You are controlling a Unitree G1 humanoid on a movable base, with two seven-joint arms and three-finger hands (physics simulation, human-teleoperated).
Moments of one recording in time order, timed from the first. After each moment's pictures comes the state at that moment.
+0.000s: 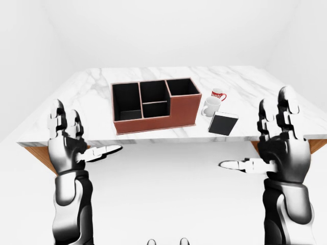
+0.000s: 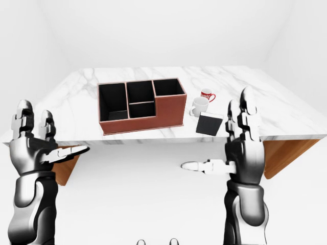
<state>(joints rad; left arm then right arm) -0.02 0.09 0.28 -0.43 -0.23 0.09 0.06 0.12 -0.02 -0.21 -0.72 0.08 0.09 0.11</state>
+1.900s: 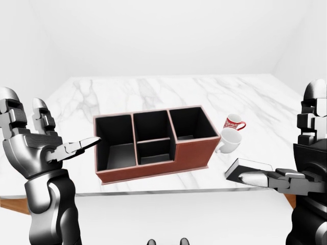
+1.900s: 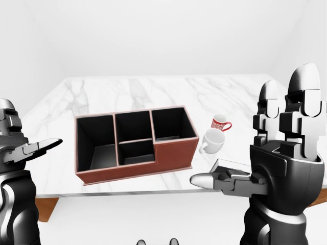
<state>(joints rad) -0.06 0.14 0.40 -0.56 -0.37 0.09 0.14 0.14 0.00 -0.36 -1.00 0.16 0.09 0.18</state>
